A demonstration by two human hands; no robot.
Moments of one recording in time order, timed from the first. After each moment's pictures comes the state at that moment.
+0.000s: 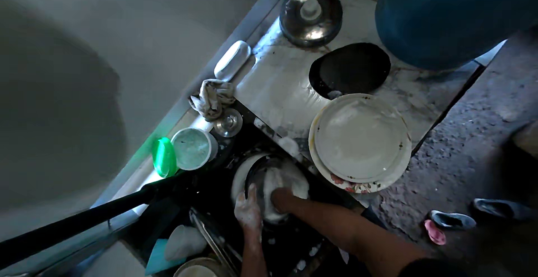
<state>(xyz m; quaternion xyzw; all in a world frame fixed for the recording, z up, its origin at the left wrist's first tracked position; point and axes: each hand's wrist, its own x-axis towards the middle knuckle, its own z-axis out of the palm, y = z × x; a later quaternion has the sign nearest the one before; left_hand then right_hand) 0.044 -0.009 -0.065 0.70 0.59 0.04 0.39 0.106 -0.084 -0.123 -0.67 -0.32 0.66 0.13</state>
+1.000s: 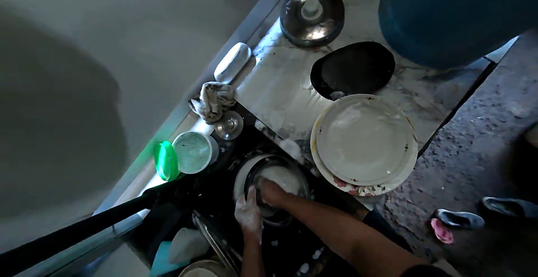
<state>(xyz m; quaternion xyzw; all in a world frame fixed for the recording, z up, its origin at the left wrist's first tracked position) 0.044 -0.004 -0.065 0.66 0.61 0.04 0.43 0.114 -0.054 -0.129 -0.69 -0.29 0.55 0.38</state>
